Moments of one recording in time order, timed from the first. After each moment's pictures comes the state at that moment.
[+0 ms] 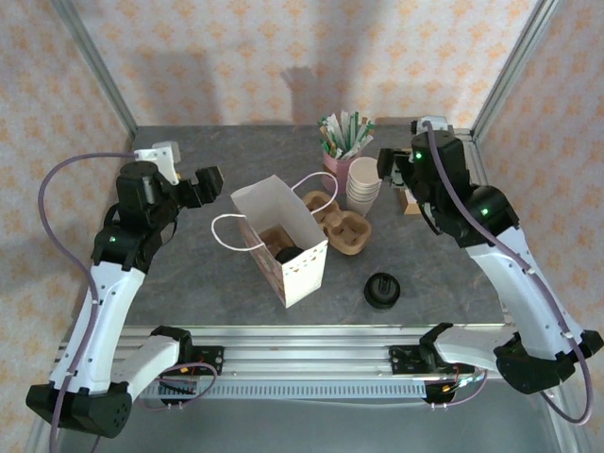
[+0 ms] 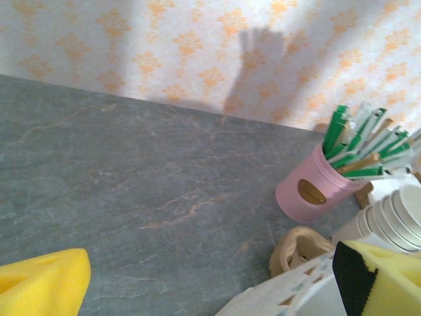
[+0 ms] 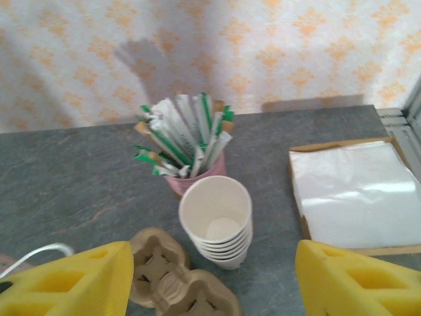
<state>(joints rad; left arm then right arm) -0.09 0.95 1.13 -0.57 0.05 -0.33 0.53 1.17 1.59 -0.91 0.37 0.37</state>
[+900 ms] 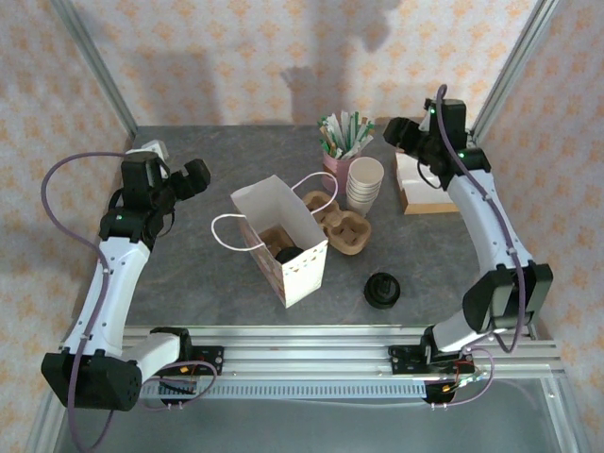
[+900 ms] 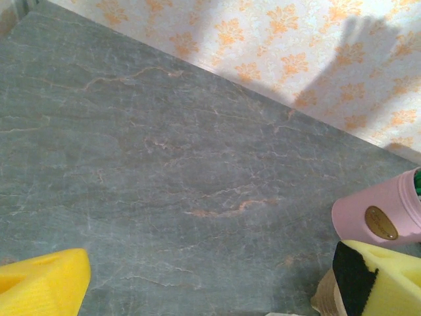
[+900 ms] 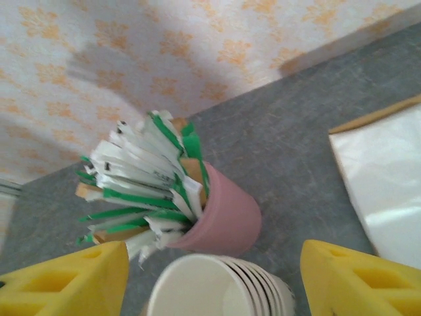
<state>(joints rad) 0.02 1.09 1.12 -0.57 0.02 -0.45 0.12 1.53 1.55 -0.56 -0.16 0.50</state>
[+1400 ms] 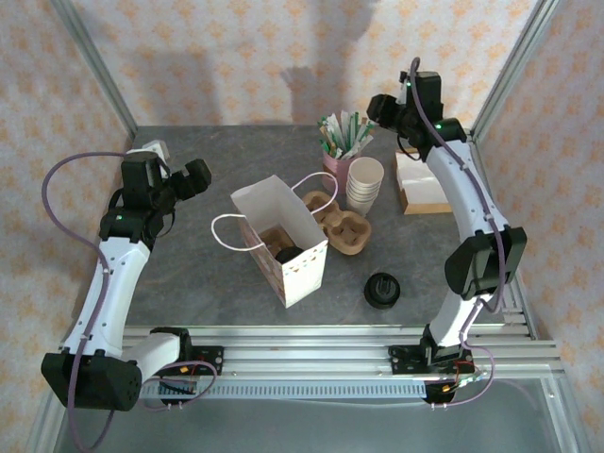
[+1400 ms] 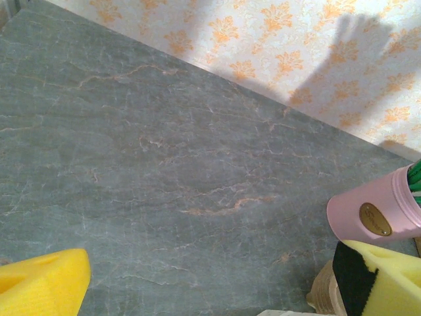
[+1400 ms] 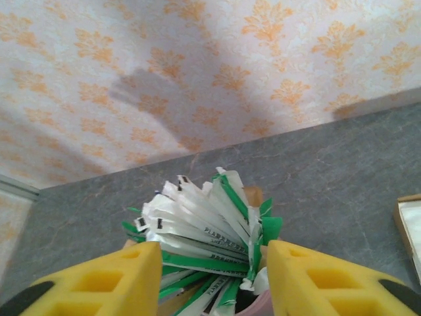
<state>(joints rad) 0.02 1.09 1.12 -0.57 0.03 -0.45 0.20 1.78 1.86 -0.59 -0.12 0.45</state>
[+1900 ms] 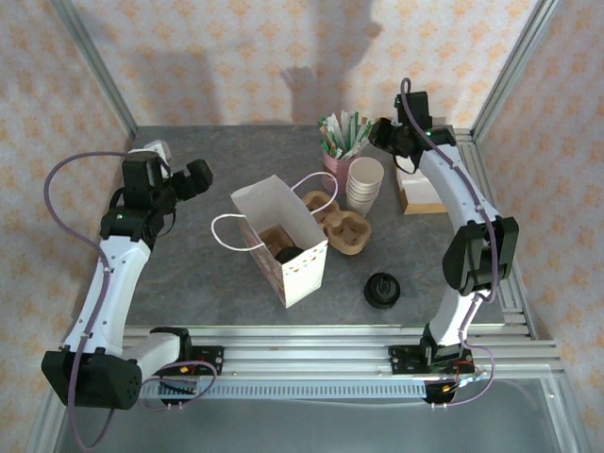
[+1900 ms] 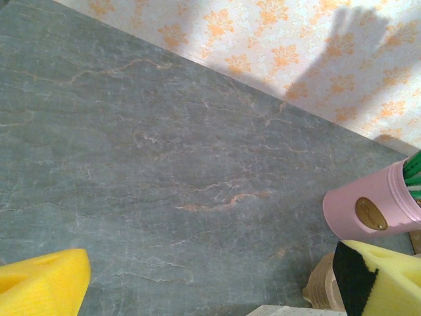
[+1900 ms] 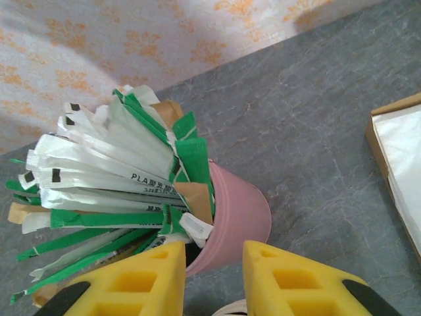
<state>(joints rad) 0.02 1.10 1.12 -0.57 0.05 -0.45 0.19 1.81 1.74 -0.64 -0.11 0.51</state>
